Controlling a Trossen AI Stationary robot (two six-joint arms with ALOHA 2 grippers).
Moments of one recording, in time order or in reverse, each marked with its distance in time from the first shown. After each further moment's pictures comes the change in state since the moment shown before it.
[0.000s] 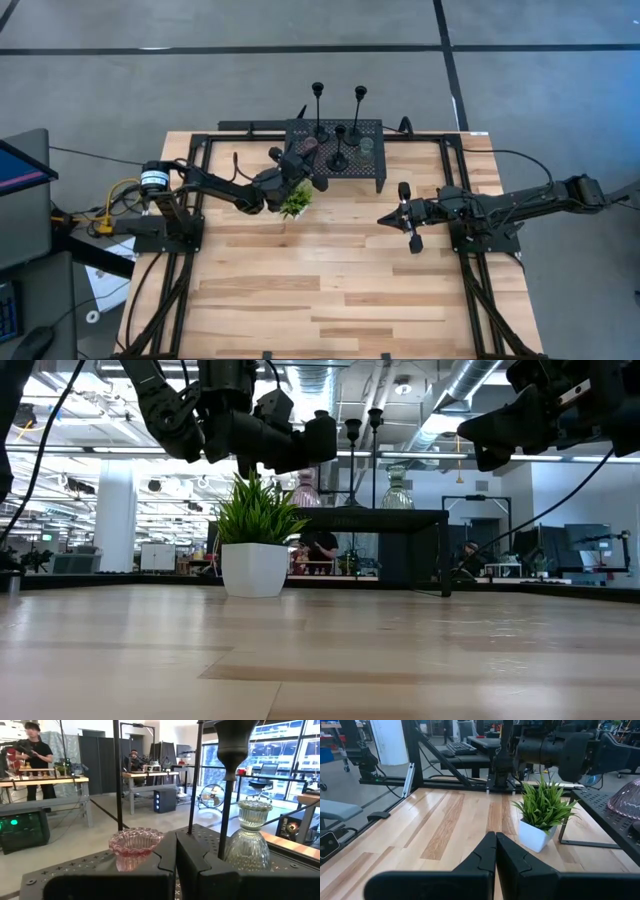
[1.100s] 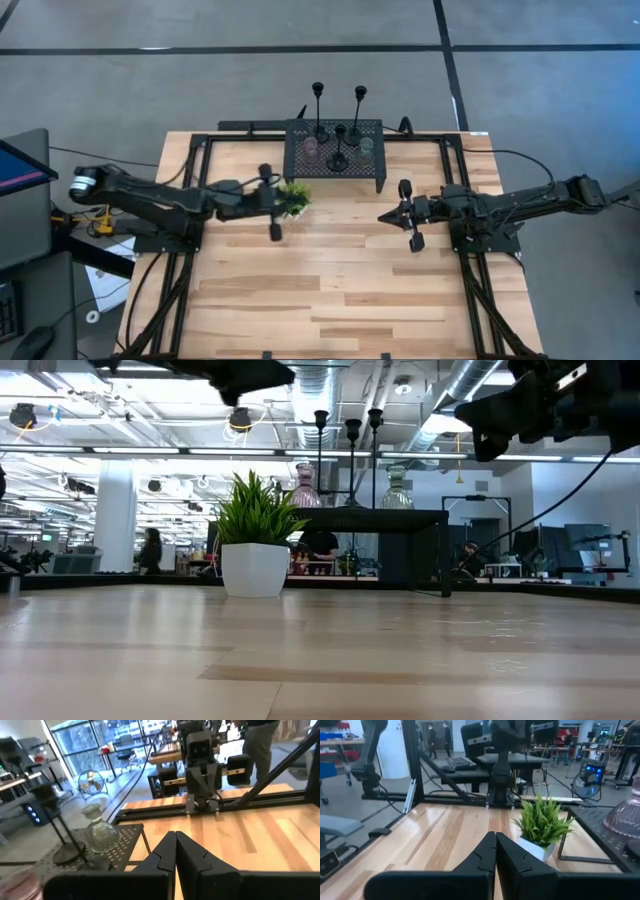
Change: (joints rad) left arm -0.236 -0.596 -0.085 -0.751 0.492 0.134; right arm -0.001 -0.003 0.008 0.063 0.000 0.012
